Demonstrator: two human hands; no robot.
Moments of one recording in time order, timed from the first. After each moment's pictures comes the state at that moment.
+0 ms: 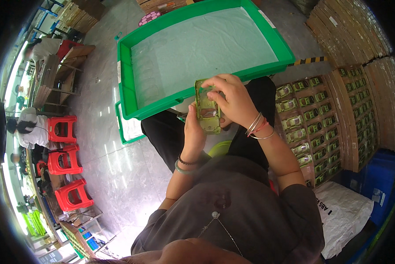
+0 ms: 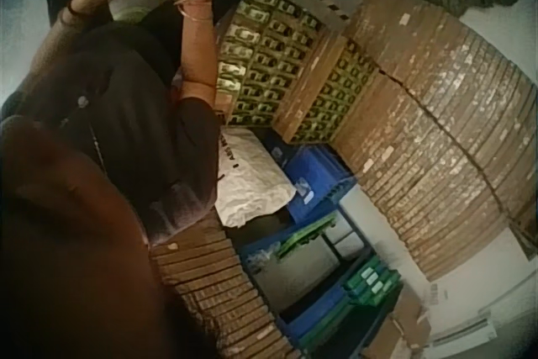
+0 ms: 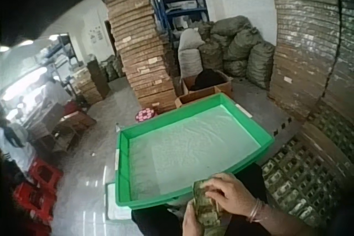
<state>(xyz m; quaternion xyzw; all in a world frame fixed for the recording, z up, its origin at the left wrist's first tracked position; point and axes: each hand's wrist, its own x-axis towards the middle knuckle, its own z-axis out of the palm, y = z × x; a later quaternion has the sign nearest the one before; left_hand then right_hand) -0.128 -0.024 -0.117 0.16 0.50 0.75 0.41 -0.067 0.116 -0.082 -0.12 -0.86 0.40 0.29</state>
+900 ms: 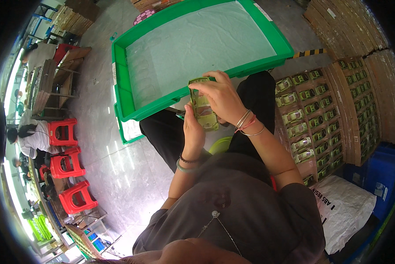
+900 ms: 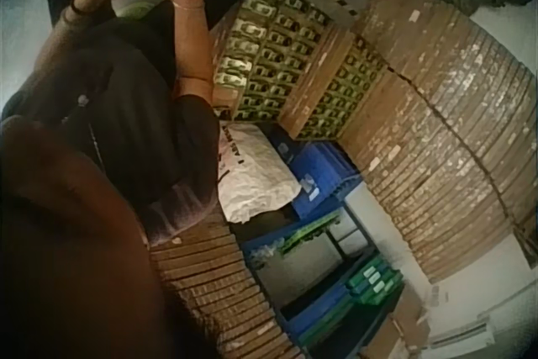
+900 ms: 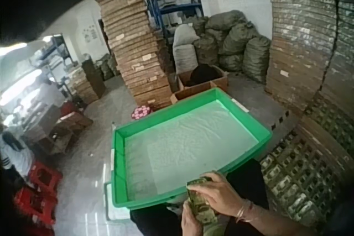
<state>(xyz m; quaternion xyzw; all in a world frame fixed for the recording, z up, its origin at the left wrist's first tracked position) -0.126 -0.022 -0.123 0.16 0.56 0.73 0.36 -0.084 0.110 -0.105 -0.06 -0.90 0.29 0.33</state>
